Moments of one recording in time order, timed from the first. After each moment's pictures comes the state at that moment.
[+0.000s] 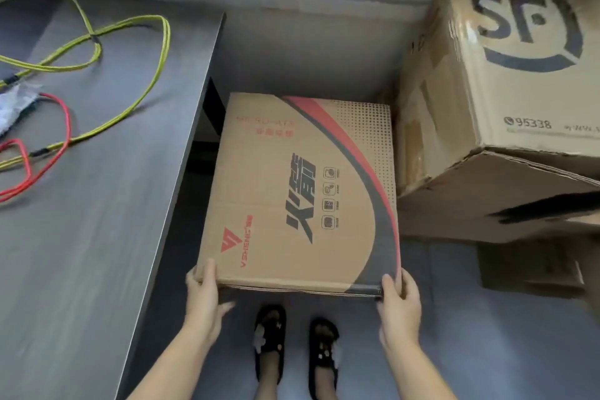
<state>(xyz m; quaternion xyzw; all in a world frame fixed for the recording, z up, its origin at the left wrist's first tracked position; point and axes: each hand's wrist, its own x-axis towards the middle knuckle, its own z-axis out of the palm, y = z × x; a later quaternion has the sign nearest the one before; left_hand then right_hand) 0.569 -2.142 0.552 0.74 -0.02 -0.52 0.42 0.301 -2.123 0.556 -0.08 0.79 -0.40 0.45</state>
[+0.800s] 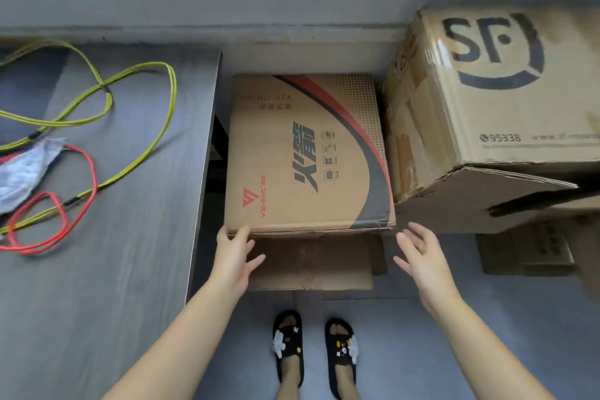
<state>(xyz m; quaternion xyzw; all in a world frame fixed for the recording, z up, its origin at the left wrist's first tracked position) 0.557 -2.235 0.630 0.69 -0.08 -0.62 0.37 0.279 -2.189 0.638 -0.21 0.74 -0.37 0.52</state>
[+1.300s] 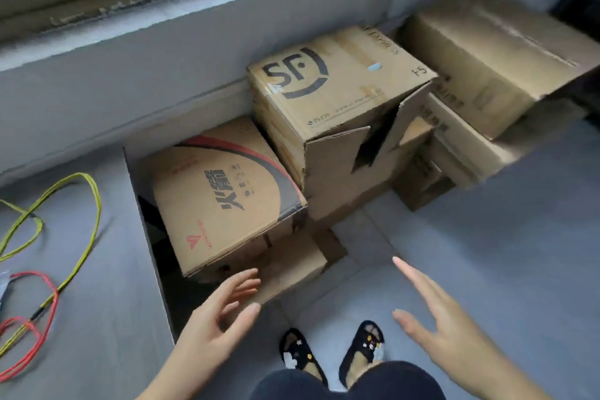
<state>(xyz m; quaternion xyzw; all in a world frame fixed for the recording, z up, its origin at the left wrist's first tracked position) 0.564 -2.123 0.809 0.42 -0.69 -0.57 0.14 0.300 -1.951 0.823 -0.45 0.79 -0.22 0.36</state>
